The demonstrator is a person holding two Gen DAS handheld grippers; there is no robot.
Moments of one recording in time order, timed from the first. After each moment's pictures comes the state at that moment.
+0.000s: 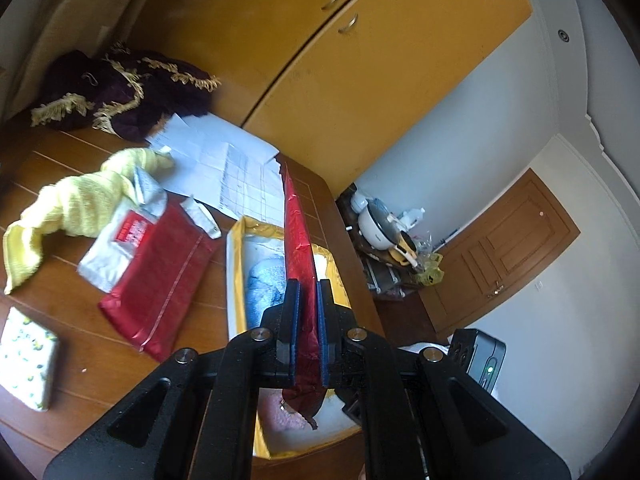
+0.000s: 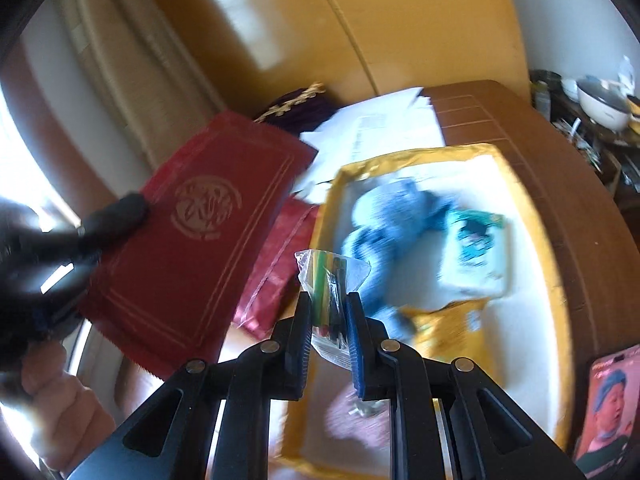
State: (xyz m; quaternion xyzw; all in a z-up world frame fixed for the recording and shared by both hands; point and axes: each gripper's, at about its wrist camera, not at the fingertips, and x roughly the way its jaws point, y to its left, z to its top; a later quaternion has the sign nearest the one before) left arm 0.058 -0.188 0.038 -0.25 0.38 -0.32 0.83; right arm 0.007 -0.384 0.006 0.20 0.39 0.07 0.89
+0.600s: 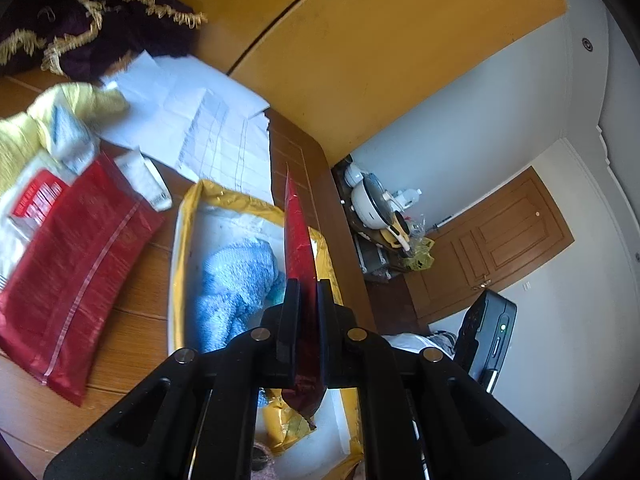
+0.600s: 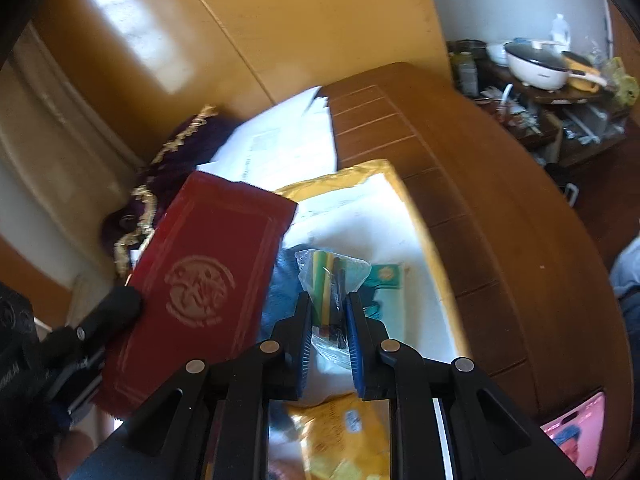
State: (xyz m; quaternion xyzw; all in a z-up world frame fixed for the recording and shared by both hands) left arm 0.110 -0.259 -0.014 -0.27 0.44 -0.34 0.79; right arm 0.063 -0.460 -0.015 0.24 0.42 -0.07 0.87
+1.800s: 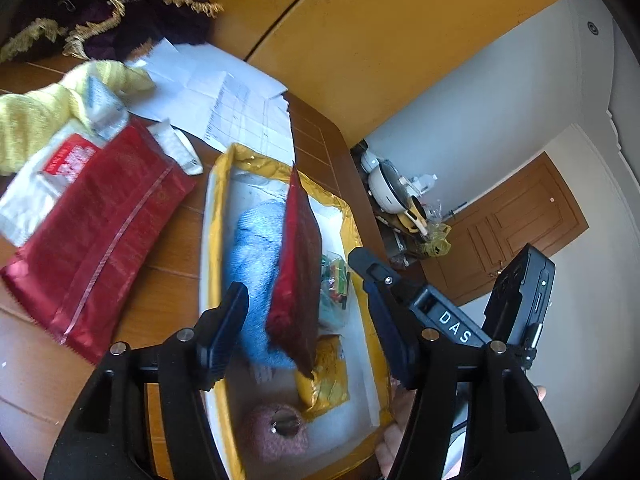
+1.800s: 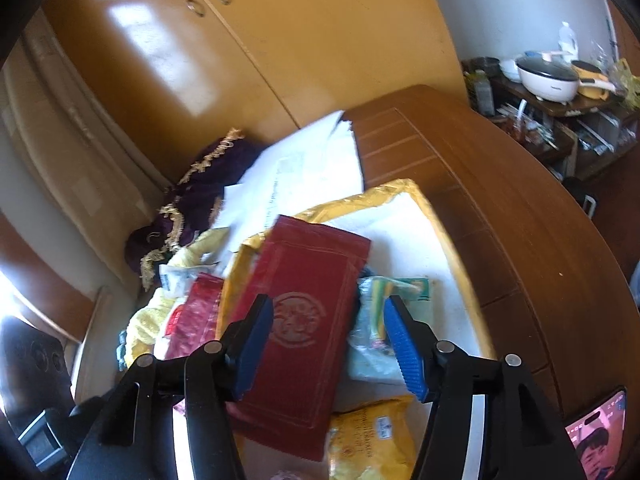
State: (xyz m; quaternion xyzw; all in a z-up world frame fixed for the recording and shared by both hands) left arm 0.079 -0.242 -0.025 -0.24 0.44 -0.32 0.80; right arm 0.054 -0.450 -0.006 0.26 0.36 -0.02 0.89
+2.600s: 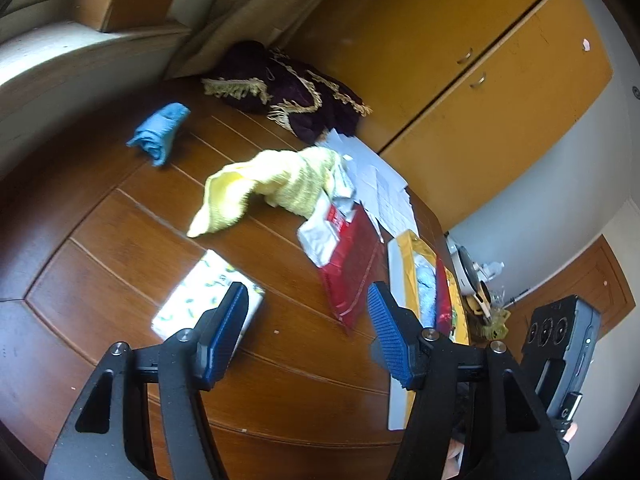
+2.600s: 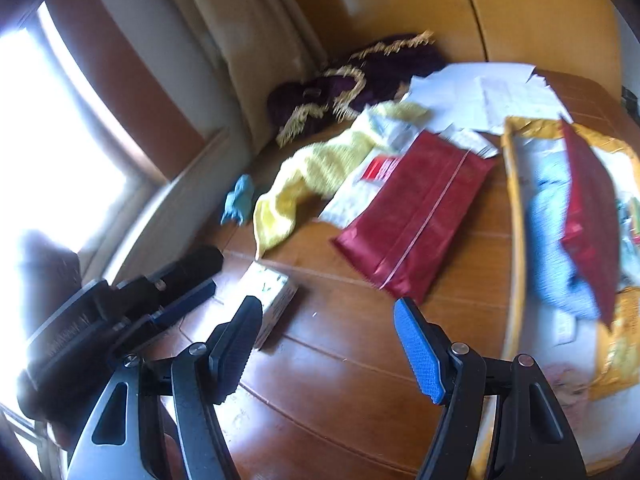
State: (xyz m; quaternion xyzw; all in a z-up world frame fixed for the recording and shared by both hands) left arm 0.018 -0.054 -0.027 -0.29 0.38 -0.13 0.87; right arm 0.035 -0.238 -0.013 0.14 0.45 0.18 0.87
